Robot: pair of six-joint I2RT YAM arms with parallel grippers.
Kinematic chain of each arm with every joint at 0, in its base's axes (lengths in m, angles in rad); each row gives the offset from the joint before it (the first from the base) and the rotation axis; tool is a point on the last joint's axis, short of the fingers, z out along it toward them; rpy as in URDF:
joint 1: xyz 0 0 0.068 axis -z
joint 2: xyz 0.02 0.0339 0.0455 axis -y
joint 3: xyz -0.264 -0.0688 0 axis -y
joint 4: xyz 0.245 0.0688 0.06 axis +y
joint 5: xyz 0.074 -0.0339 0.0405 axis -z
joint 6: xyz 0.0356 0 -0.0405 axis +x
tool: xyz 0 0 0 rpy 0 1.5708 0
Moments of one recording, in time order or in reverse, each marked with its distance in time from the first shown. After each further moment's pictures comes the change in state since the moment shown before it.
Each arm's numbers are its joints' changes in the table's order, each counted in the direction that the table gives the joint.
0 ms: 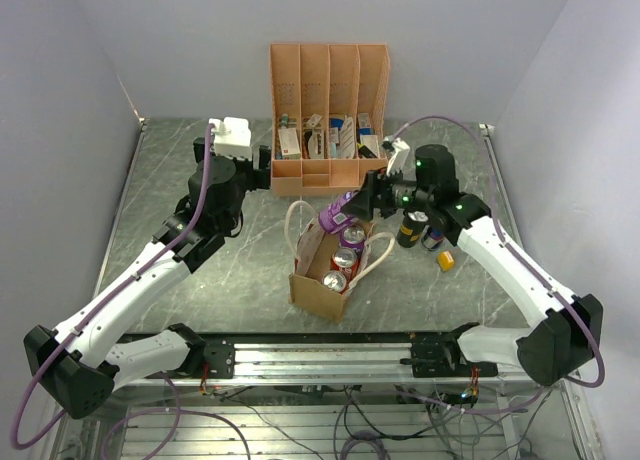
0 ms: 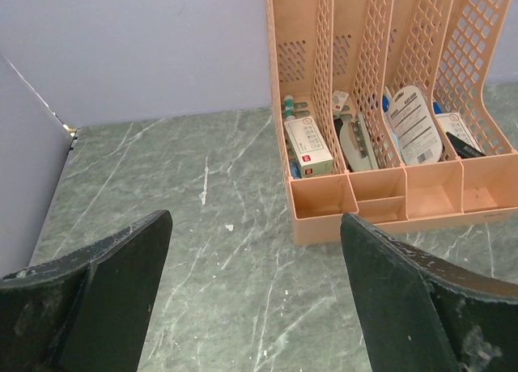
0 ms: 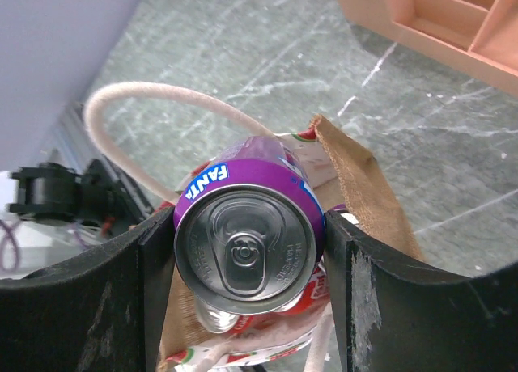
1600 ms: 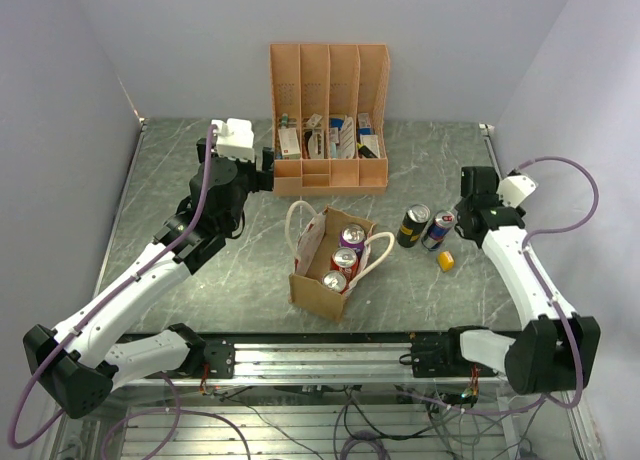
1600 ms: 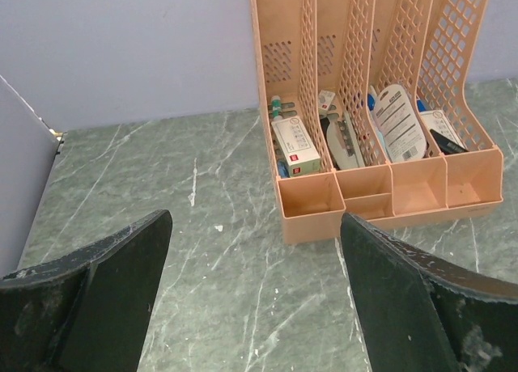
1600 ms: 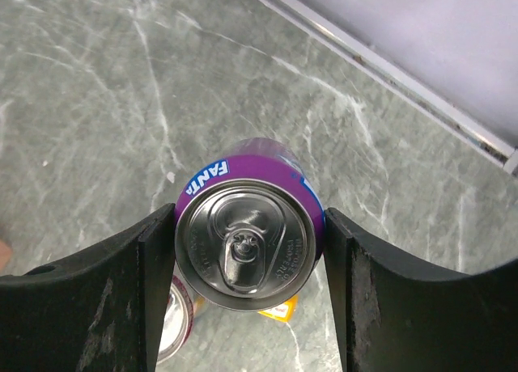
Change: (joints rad) left arm 0.019 0.002 0.000 0.001 0.014 -0.006; right arm 0.410 0.107 -0.164 0.244 1.214 0.418
